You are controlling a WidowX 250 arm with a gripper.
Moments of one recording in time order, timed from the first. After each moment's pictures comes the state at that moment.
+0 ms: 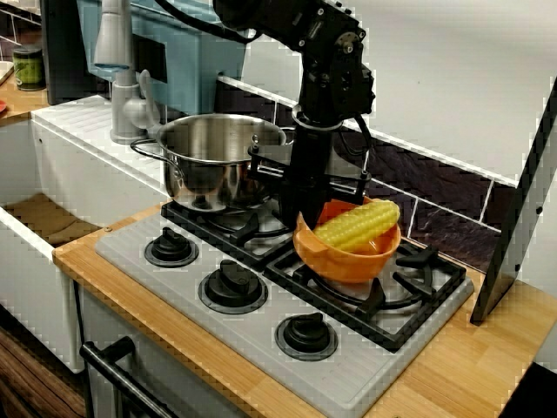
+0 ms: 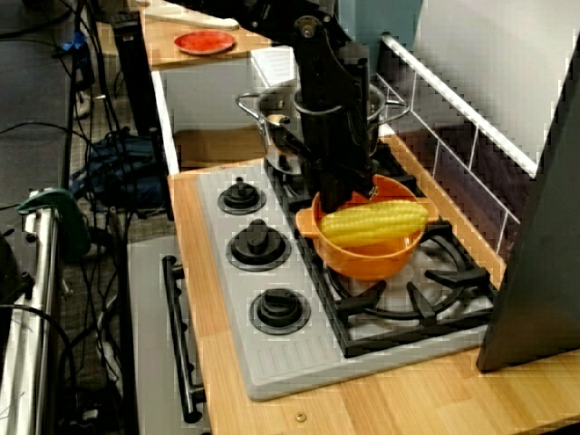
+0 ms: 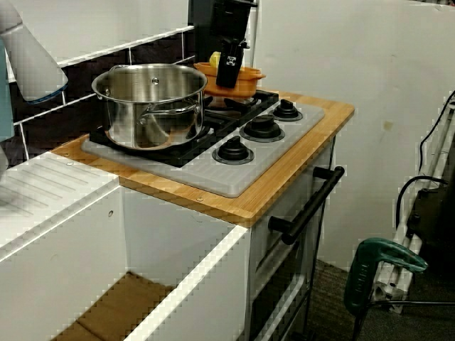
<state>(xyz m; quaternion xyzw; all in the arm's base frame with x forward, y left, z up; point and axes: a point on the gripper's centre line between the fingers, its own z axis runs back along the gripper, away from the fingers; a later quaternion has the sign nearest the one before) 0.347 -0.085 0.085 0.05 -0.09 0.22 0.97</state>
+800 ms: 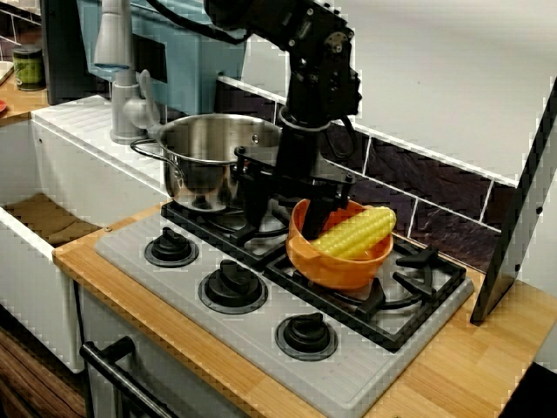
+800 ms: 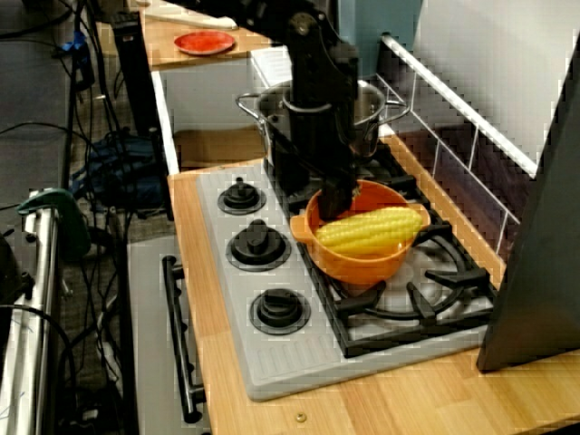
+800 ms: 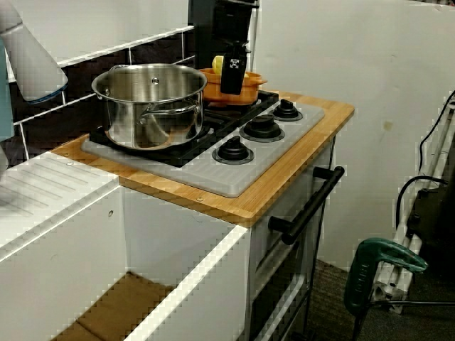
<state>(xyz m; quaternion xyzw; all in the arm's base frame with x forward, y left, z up) 0.335 -0.074 0.085 0.05 -0.06 0.22 0.97</state>
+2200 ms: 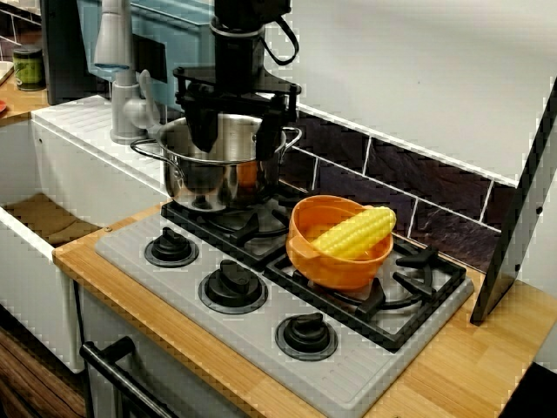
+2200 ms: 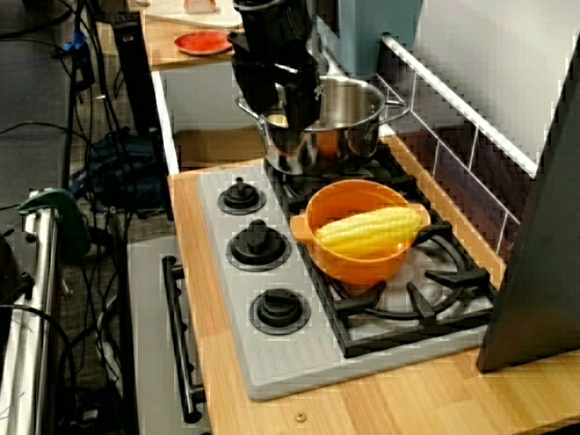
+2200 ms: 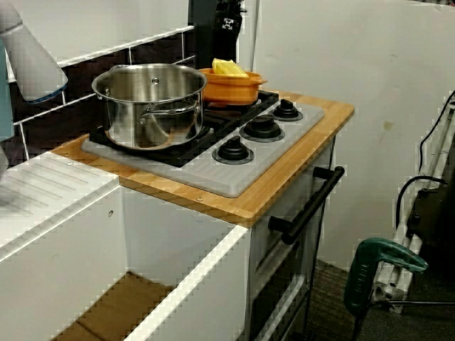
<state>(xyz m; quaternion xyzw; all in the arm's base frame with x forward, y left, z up) 0.323 -0.024 0.144 0.03 -0.10 0.24 0.96</state>
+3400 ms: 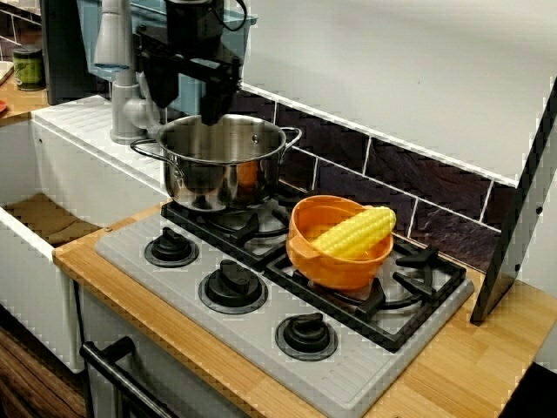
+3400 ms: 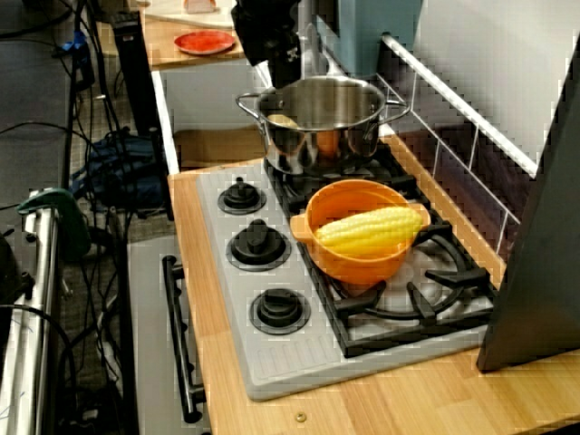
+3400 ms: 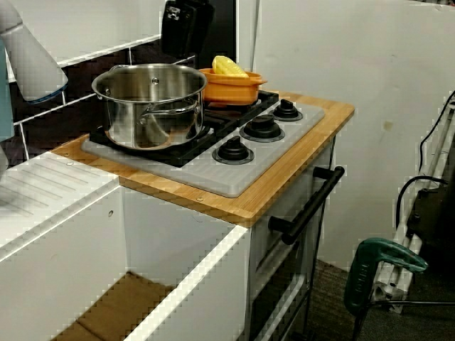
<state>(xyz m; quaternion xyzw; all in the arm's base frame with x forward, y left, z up) 0.331 0.047 0.158 0.07 -0.11 0.11 0.98</state>
